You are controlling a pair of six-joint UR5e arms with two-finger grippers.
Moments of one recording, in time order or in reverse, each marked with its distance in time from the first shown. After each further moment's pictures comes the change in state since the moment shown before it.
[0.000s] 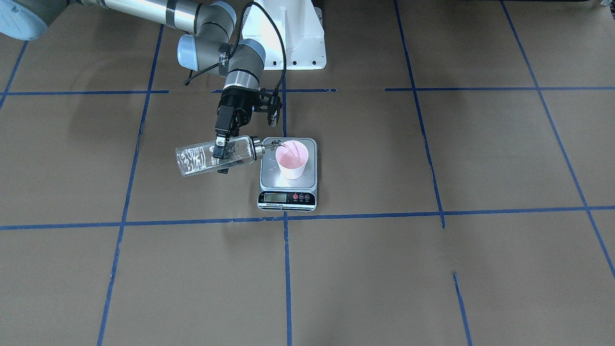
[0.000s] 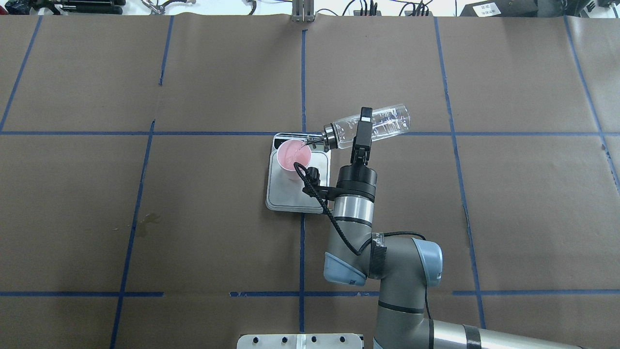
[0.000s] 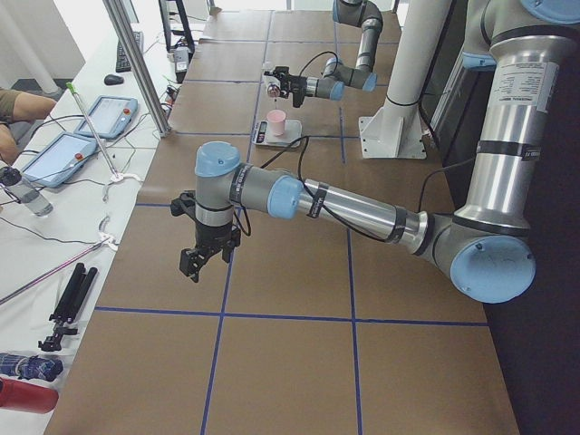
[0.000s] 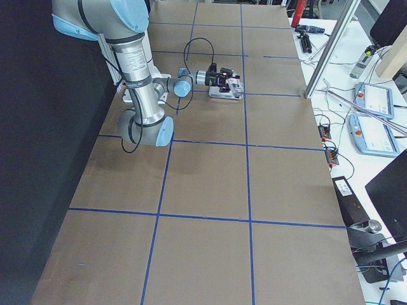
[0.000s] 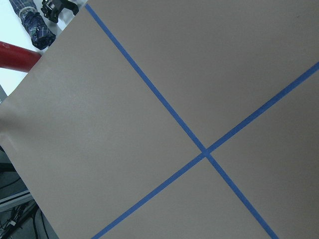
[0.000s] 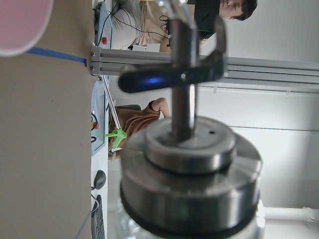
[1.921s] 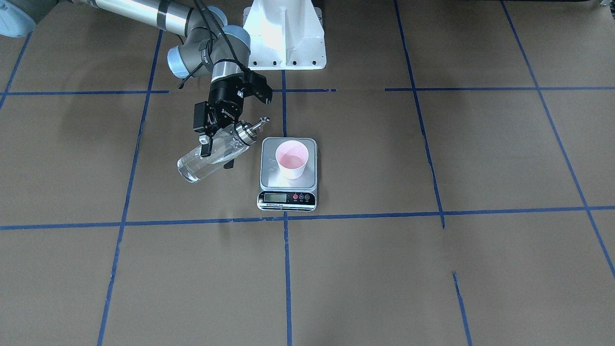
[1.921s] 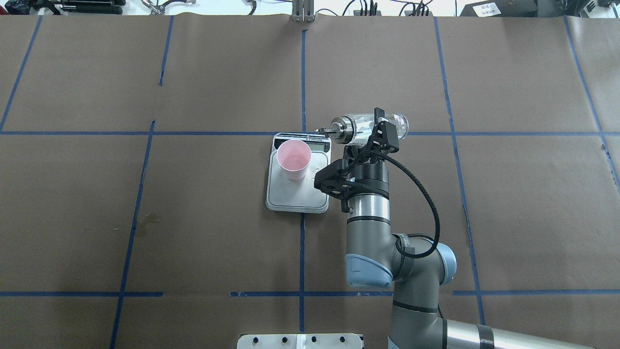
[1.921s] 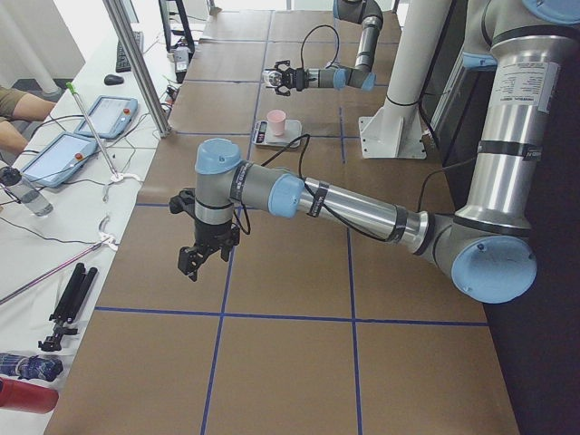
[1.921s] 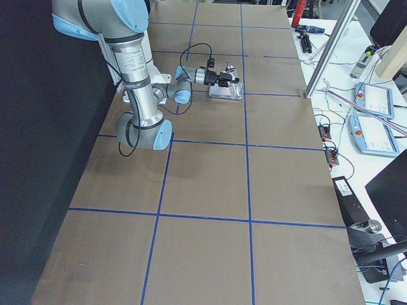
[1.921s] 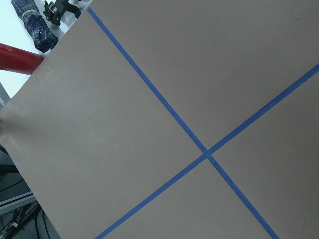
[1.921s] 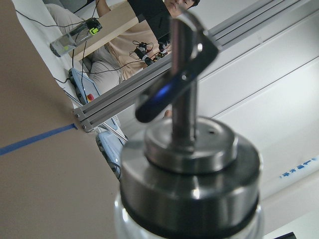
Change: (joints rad) left arm -0.013 -0.004 -0.010 -0.001 0.000 0.000; right arm 0.008 -0.062 0.000 0.563 0.120 0.133
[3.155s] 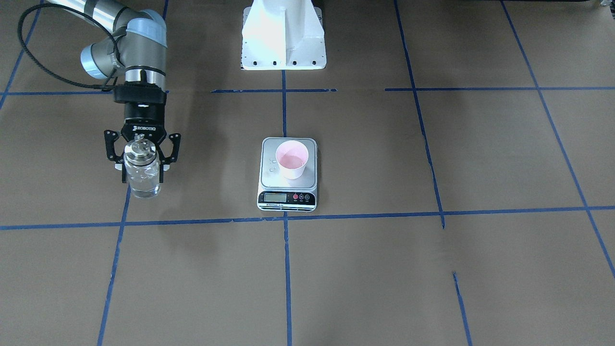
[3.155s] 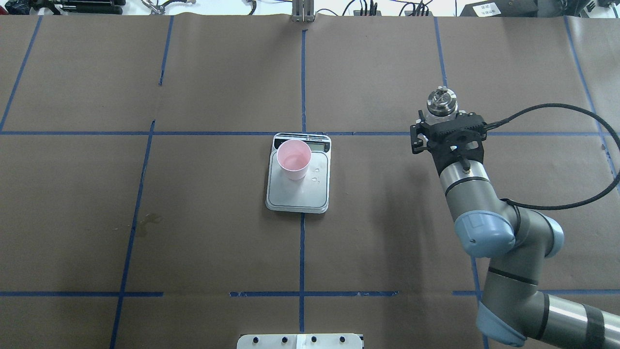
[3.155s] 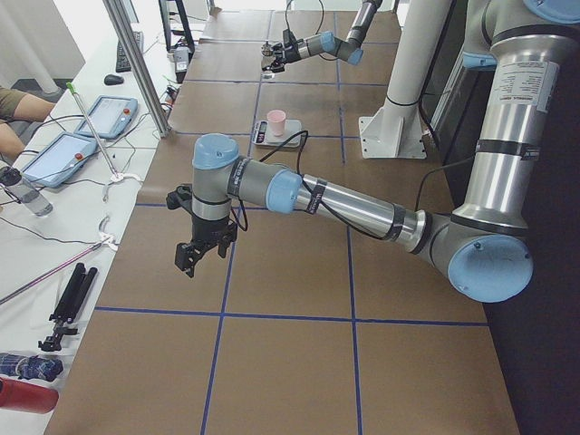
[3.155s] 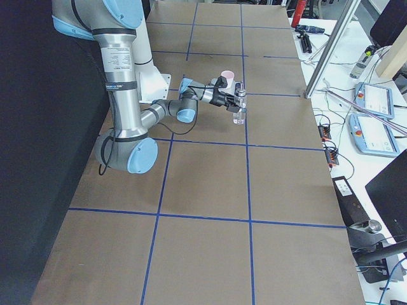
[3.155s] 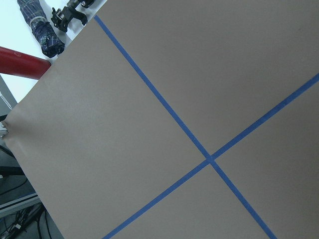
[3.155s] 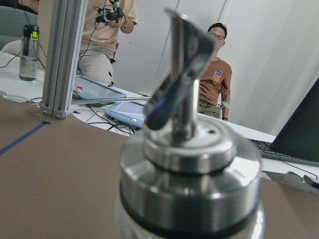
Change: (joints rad) left arm -0.002 -0.012 -0.002 0.010 -0.002 -0.003; right arm 0.185 -0.348 0.231 0.094 0.464 0.695
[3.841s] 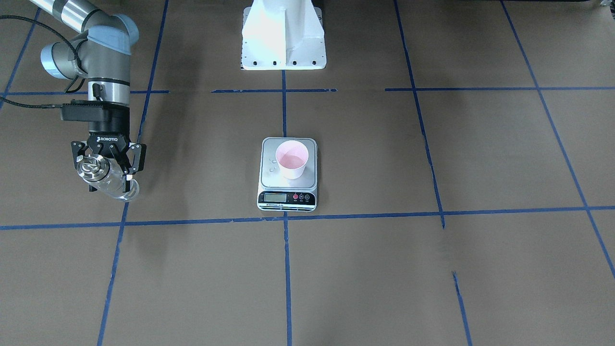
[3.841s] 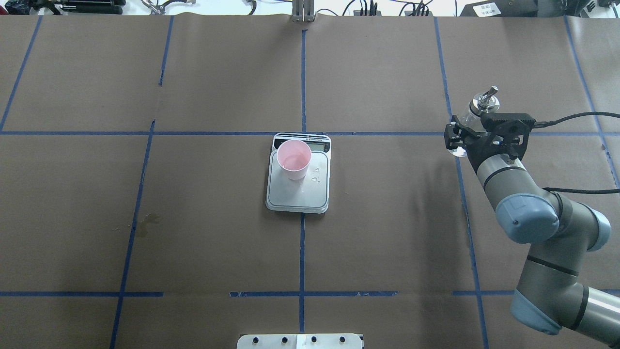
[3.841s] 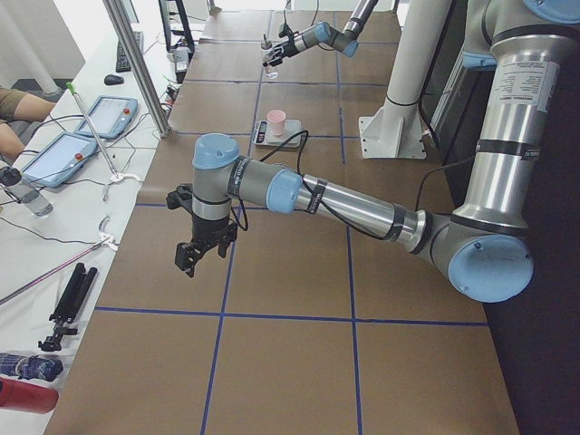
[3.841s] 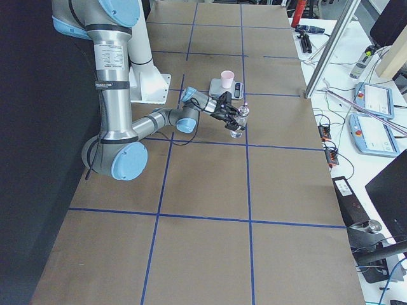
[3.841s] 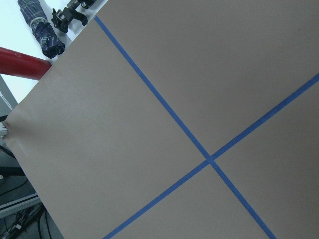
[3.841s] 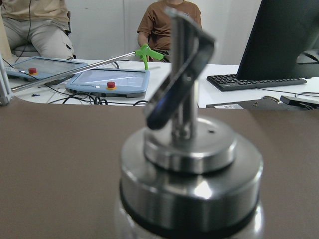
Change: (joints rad) left arm 0.000 0.001 -0.001 -0.002 0.000 -0.001; right arm 0.078 -0.087 0.010 -0.033 0.195 0.259
